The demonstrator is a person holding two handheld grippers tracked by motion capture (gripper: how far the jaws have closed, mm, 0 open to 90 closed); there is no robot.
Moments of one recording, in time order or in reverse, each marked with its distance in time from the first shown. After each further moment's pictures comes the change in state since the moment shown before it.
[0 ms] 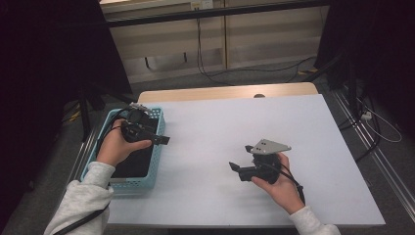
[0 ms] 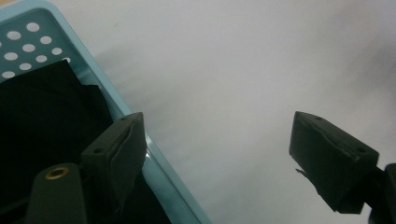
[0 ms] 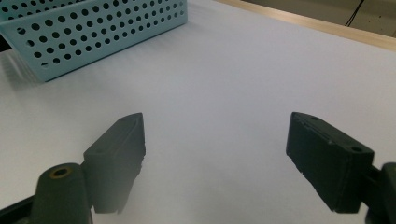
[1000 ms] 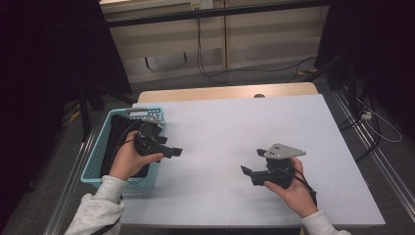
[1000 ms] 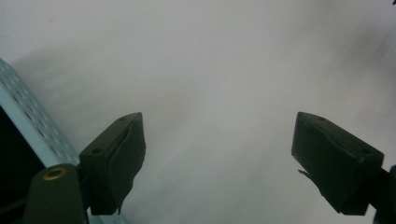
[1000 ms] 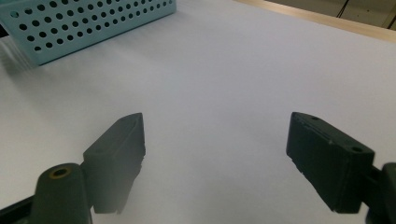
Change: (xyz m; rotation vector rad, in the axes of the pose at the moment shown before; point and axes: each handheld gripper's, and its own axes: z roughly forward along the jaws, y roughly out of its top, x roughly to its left) left arm -0.031 -0.018 0.029 -0.033 -0.078 0.042; right arm -0.013 -0.017 -0.025 0.013 -0.022 0.005
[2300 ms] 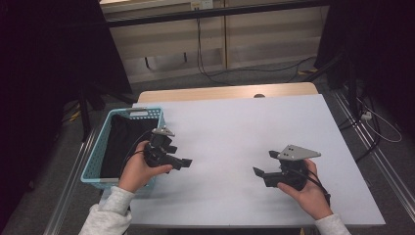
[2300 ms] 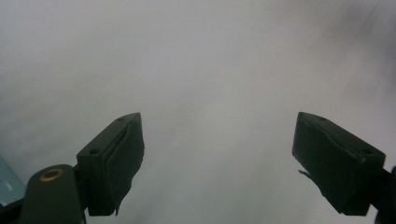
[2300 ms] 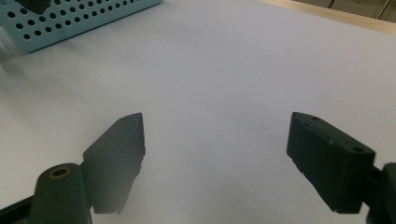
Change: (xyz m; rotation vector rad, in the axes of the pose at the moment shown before) left arm -0.029 -0.015 0.020 -0.006 -0.053 0.025; right arm -0.018 -0.012 -0.023 0.019 -0.018 0.011
